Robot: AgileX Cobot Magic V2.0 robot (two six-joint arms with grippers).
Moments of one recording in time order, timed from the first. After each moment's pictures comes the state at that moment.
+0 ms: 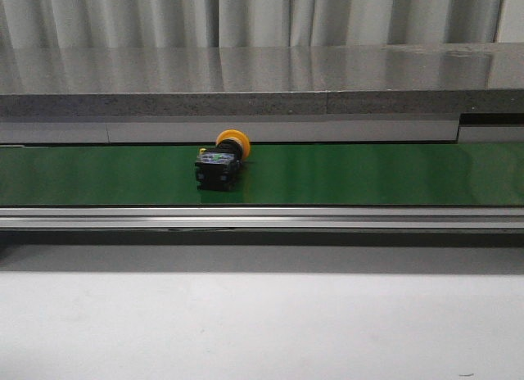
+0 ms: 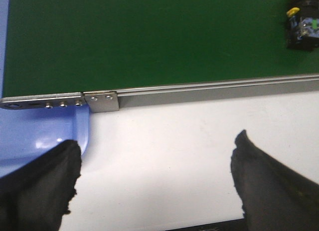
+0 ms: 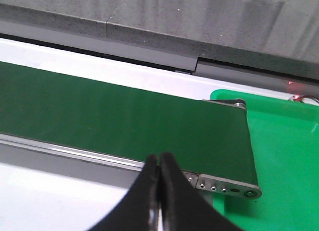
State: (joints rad) left arm -0.12 0.95 -0.78 -0.16 0.79 0.14; right arm 0.03 0.28 -0.41 0.09 0.50 -0.16
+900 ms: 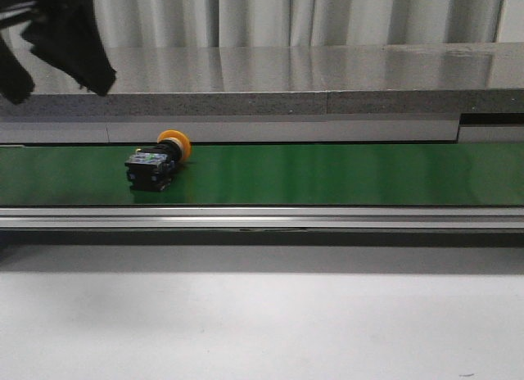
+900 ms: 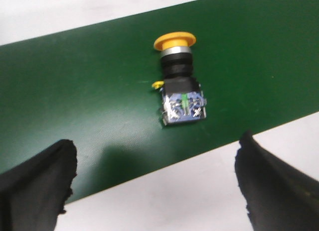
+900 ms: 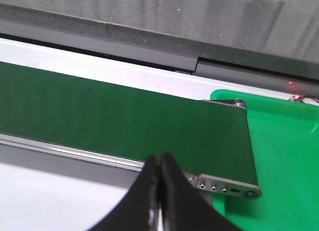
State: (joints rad) left arm -0.34 1.46 -1.14 -0.17 0.73 0.14; right arm 0.03 0.28 -0.41 0.09 0.50 -0.16
